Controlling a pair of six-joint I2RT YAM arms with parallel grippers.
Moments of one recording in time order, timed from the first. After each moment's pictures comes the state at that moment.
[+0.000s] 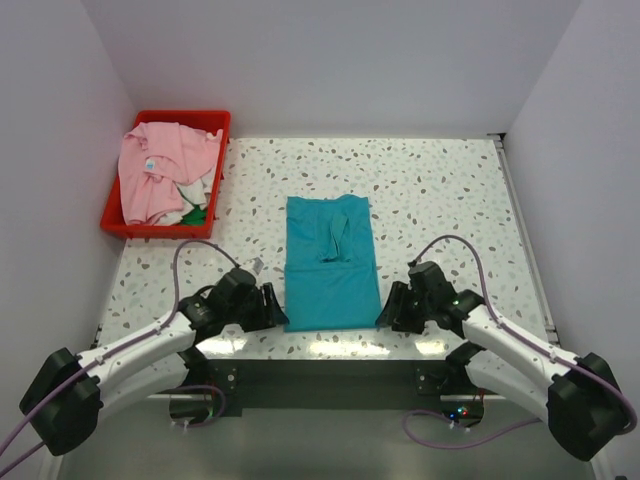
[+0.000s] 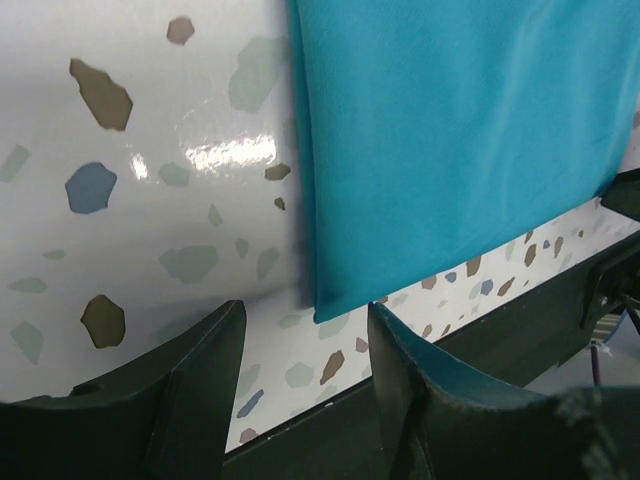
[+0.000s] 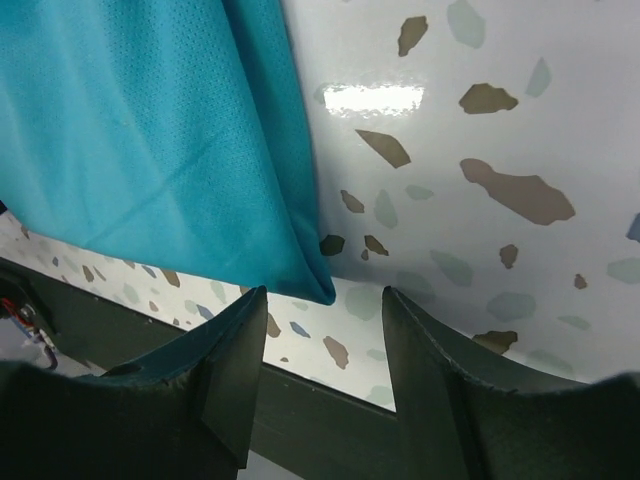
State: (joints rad) left arm -0.71 0.88 0.32 -0.32 0.13 -0.88; right arm 0.56 0.91 0.36 -0.48 -0.20 0.84
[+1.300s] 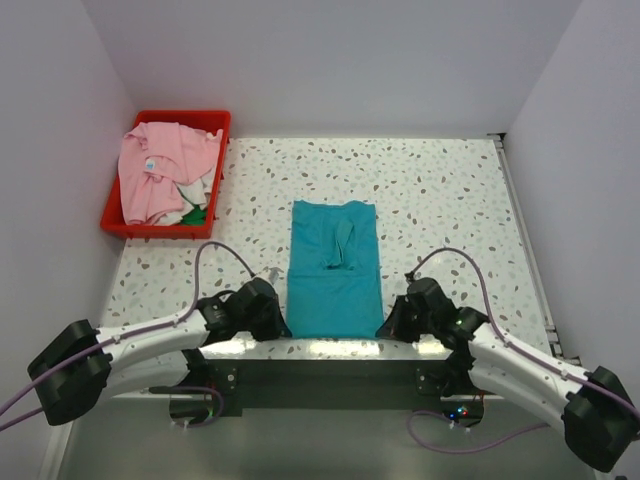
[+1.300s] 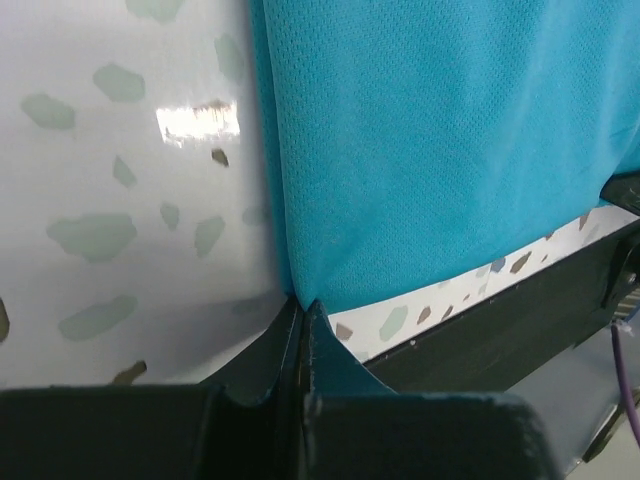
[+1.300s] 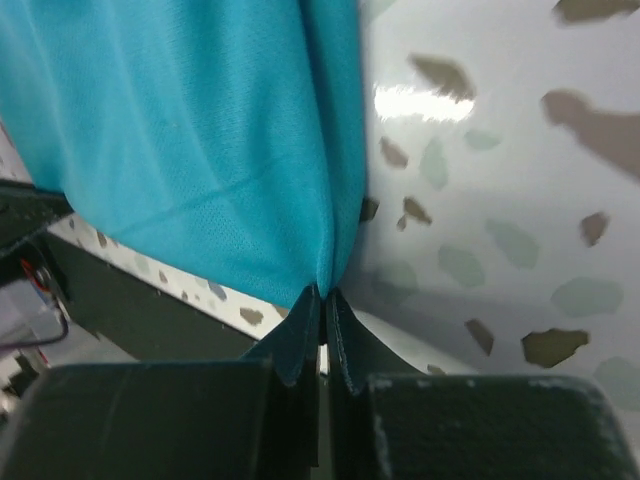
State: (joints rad) left arm -0.87 1.05 0.32 -0.21 0.09 -1.01; right arm 0.65 0.82 0.23 -0.35 -0.19 0.97
